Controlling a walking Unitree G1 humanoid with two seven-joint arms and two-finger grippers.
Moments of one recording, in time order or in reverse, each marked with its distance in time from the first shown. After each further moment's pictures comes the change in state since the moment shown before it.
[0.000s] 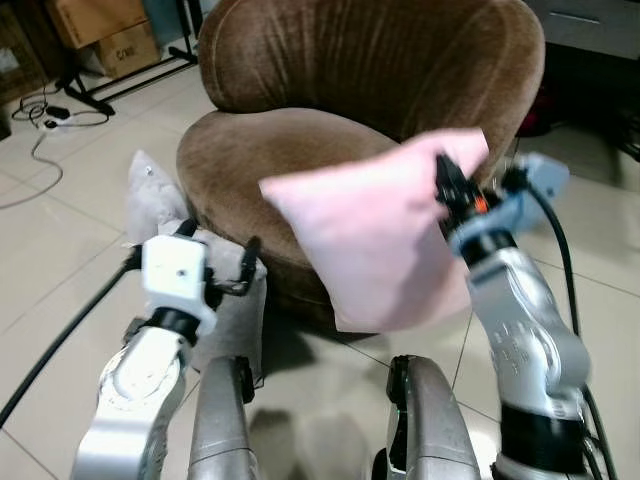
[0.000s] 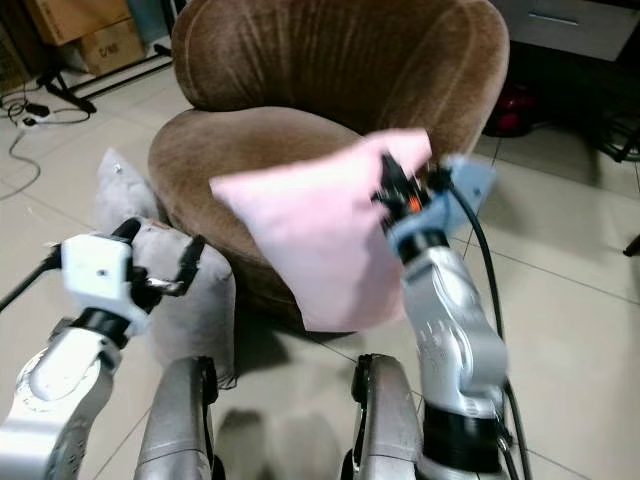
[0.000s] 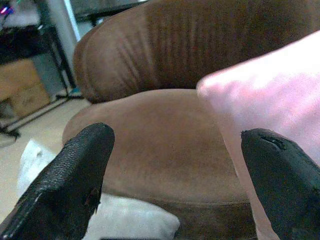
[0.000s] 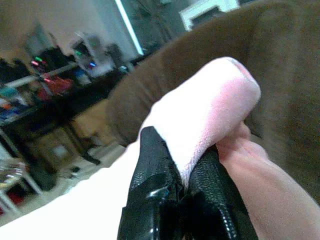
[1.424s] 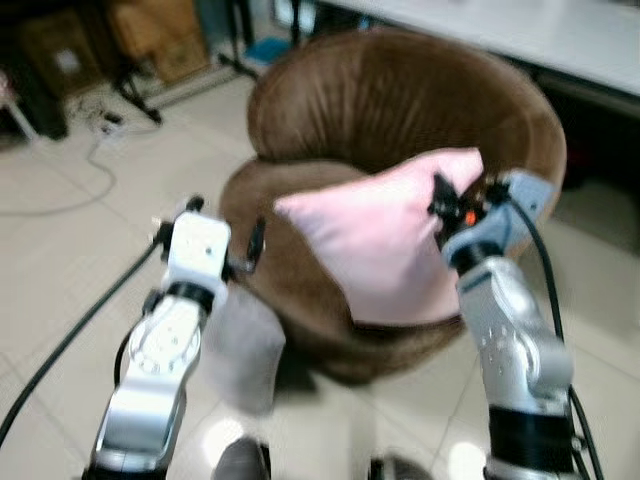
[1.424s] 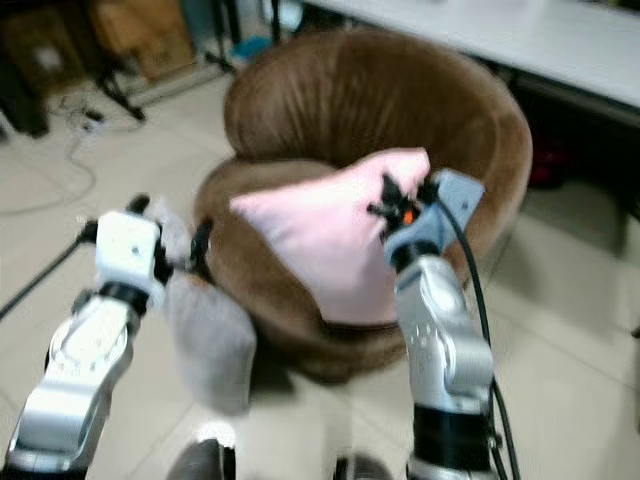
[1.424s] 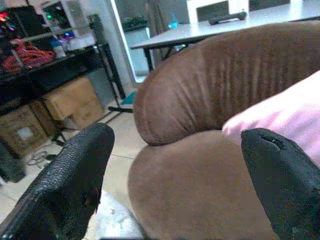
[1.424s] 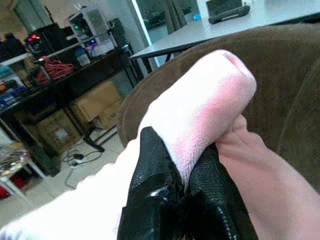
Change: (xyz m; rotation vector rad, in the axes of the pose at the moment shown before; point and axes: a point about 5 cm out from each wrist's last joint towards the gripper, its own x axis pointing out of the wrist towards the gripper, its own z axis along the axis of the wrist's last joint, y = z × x) left arm 0.029 0.003 -0.003 0.124 -0.037 0.054; right arm 0.007 -0.010 -0.016 -0.027 0.032 -0.114
